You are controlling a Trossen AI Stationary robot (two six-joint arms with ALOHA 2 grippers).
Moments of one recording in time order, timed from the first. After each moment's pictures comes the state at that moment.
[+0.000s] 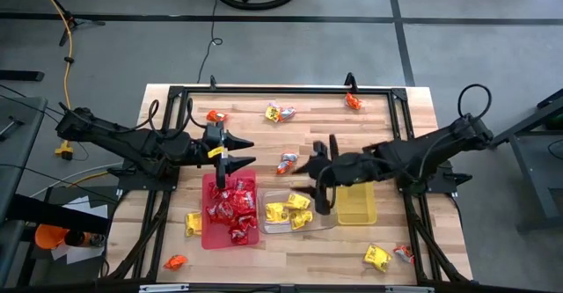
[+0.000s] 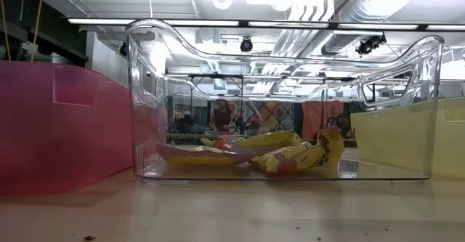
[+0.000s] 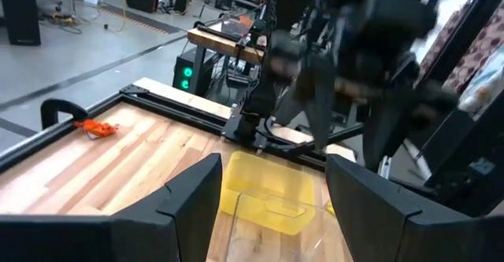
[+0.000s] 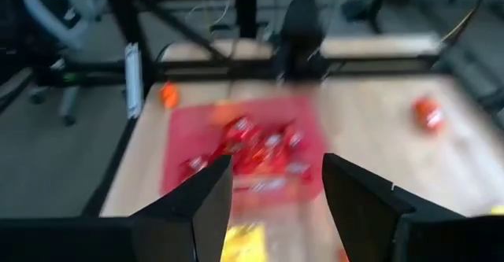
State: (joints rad) left arm -0.28 0.99 0.88 -0.02 -0.41 -0.33; right arm 0.33 1.45 1.36 -0.37 0.28 0.17
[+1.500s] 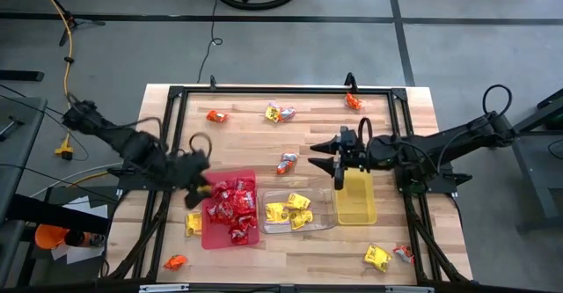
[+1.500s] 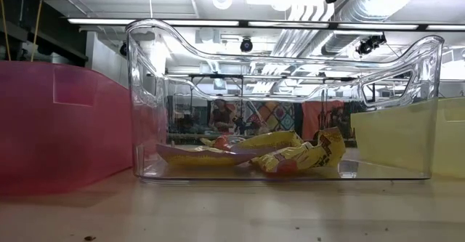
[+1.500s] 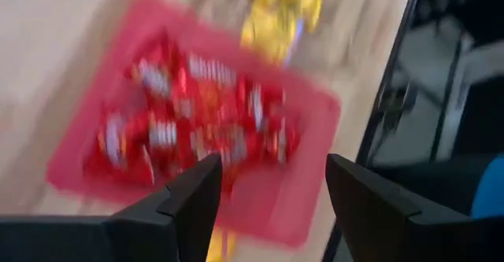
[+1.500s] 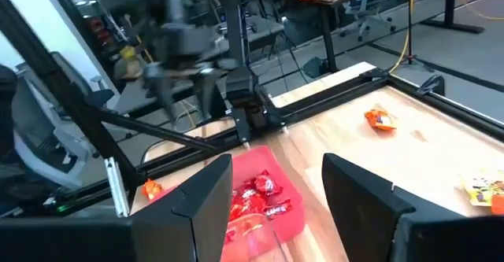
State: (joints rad) left arm -0.54 0.97 1.03 -1.00 -0.14 -1.04; right arm 0.23 1.12 0.85 0.11 0.37 0.38
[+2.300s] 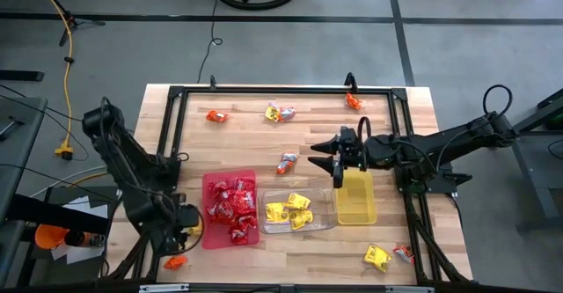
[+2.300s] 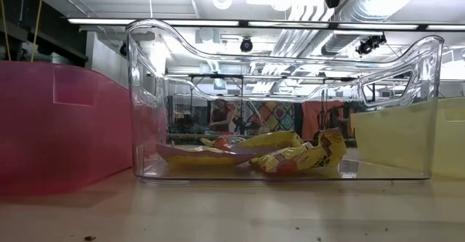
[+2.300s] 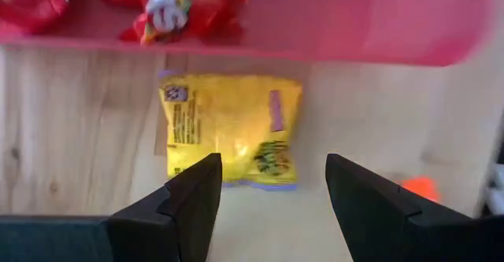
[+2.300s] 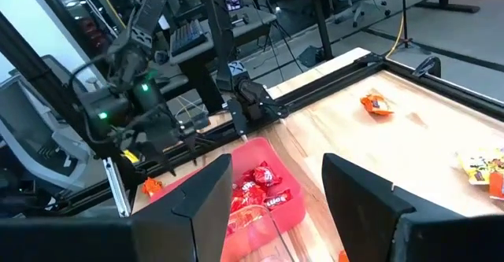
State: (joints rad) left arm -1.08 1.33 0.76 -0.82 -0.18 -1.22; right arm 0.23 1.12 0.85 0.07 0.36 0.45
